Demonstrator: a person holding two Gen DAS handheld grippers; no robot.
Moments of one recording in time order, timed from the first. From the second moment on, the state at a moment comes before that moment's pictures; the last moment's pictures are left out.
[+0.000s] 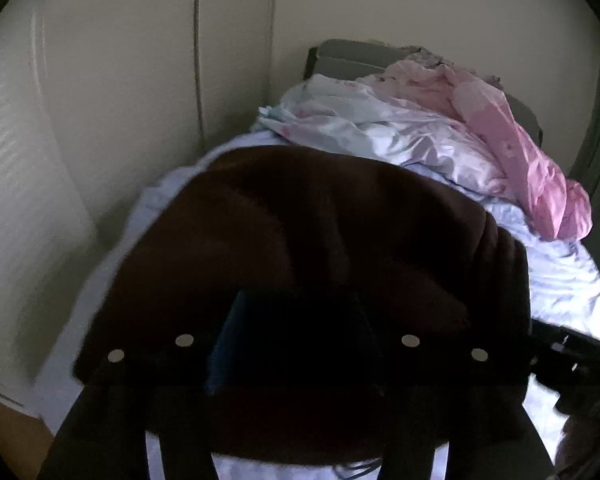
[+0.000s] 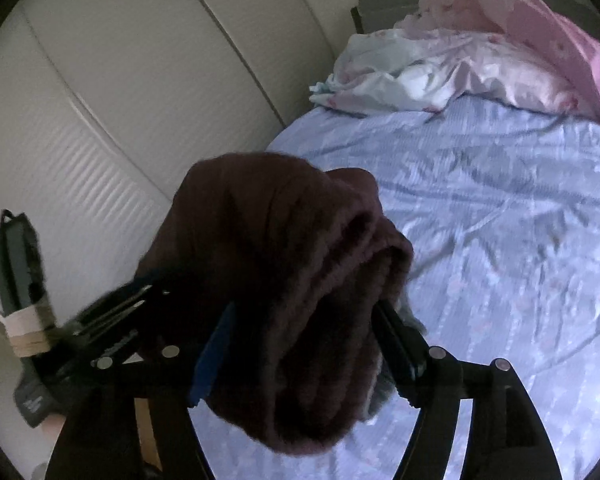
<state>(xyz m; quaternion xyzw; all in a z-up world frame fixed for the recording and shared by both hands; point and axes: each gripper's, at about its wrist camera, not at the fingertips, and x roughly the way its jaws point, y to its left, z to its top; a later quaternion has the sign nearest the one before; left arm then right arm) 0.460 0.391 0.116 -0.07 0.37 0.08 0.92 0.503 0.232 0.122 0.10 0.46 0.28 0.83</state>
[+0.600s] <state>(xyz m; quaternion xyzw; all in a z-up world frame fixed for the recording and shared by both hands) 0.450 0.423 0.099 -0.07 0.39 0.09 0.91 0.492 0.230 0.127 0.09 0.46 0.27 0.84</state>
